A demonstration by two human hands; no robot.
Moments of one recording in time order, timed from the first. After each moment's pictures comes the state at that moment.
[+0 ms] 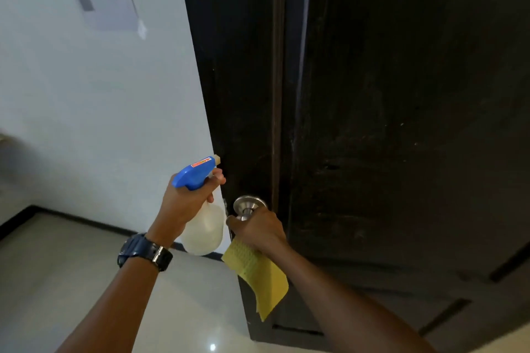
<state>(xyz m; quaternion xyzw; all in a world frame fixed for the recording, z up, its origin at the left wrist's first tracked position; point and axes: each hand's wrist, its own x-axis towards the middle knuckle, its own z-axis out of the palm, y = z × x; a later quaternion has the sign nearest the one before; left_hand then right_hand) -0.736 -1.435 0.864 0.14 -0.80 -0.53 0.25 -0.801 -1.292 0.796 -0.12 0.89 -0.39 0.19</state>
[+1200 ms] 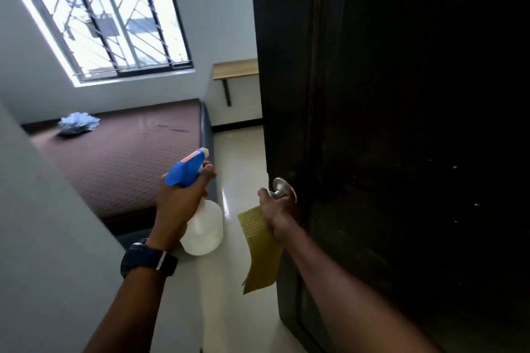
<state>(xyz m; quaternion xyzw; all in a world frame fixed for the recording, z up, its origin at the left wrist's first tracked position) -0.445 -1.082 0.871 0.55 -0.55 -0.29 0.56 -0.617 -1.108 0.805 -0.34 0.69 -0.40 0.49</state>
